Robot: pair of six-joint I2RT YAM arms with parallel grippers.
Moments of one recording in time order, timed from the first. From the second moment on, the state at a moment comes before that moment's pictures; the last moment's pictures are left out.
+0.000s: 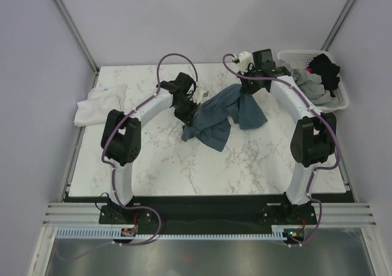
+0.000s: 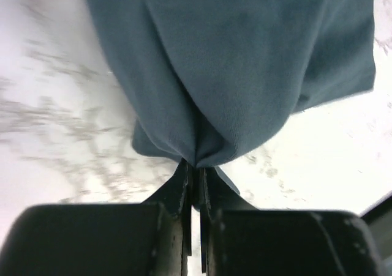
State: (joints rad) left arm -0.50 2.03 1.64 -0.84 0.28 0.18; right arm 0.23 1.91 1.70 -0.64 -0.20 -0.35
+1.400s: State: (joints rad) left arm -0.47 1.24 1.45 -0.73 0.00 0.48; right arm 0.21 1.26 1.52 -0.76 -0.51 -0.35
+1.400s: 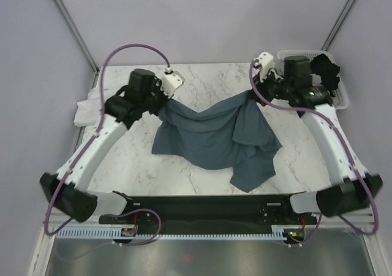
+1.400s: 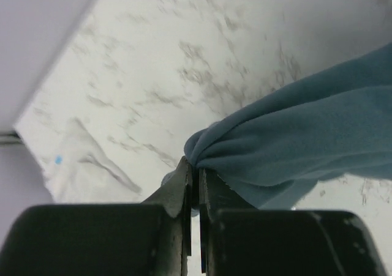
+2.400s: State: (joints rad) left arm -0.34 1.55 1.32 -0.55 -0.15 0.32; right arm 0.12 1.58 1.41 -0.87 -0.70 -0.39
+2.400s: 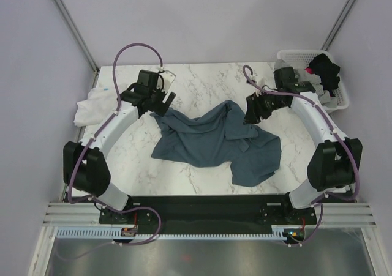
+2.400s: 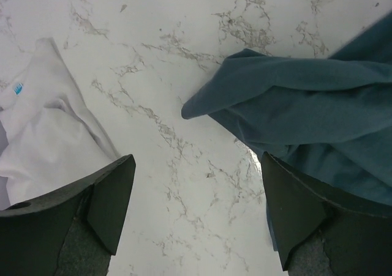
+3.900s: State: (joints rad) left arm -0.34 1.61 1.34 -0.60 0.08 0.19; right arm 0.14 1.97 1.32 -0.98 -0.62 -0.37
